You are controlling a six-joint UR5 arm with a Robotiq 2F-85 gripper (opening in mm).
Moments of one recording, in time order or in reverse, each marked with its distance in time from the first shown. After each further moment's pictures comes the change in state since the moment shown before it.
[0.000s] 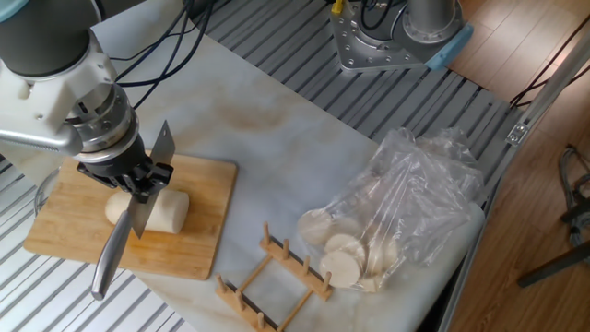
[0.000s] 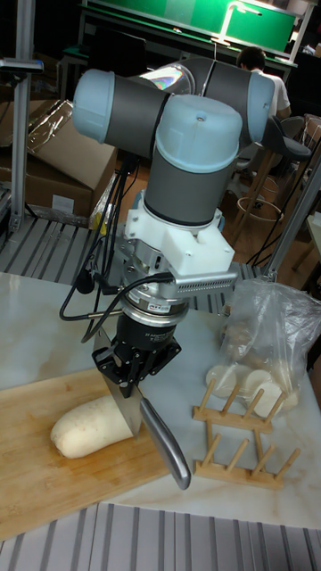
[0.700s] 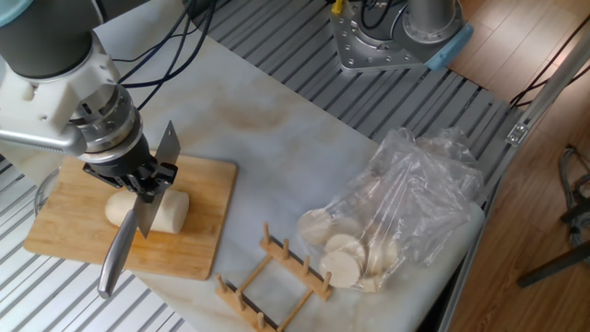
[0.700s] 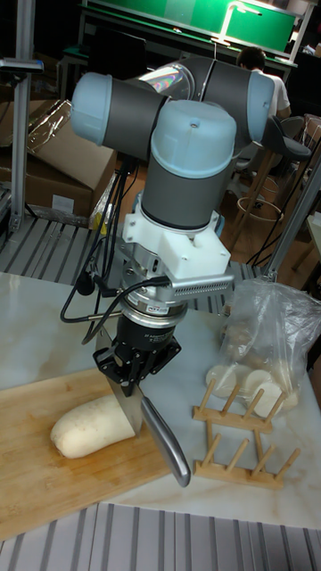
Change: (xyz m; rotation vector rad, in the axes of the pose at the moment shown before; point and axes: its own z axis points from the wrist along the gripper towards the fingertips) arm 0.005 0.005 0.006 -0.018 0.006 0.004
